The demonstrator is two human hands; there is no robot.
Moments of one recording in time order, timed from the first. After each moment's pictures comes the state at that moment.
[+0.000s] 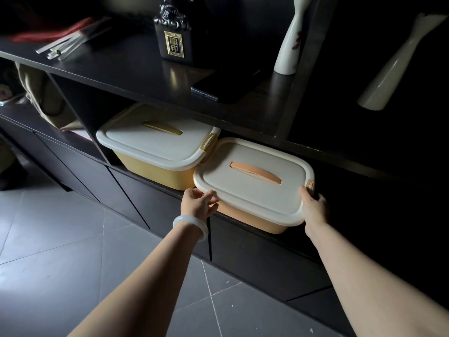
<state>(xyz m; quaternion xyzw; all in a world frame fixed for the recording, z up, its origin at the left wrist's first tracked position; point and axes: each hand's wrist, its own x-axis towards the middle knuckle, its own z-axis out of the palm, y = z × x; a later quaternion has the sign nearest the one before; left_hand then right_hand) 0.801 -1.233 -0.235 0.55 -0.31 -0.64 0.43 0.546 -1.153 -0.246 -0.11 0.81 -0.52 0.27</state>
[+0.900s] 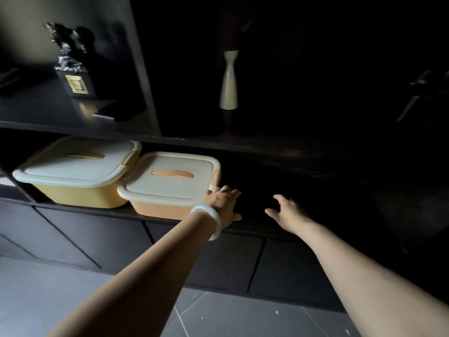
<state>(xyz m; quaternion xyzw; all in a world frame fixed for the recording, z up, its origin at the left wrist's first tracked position) 0.636 -1.073 -0.144 0.31 -0.95 -0.10 -0.04 0.468 -0.947 -0.176 -0.40 0.88 -0.16 0.19</state>
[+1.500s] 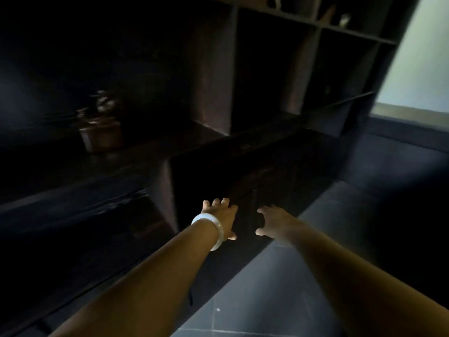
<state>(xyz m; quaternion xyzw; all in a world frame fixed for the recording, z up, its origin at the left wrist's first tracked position) 0.346 -0.587 -0.084 -0.12 -0.99 0.06 -0.08 0.321 -0.412 -0.097 -0.07 0.98 -0.13 0.13</state>
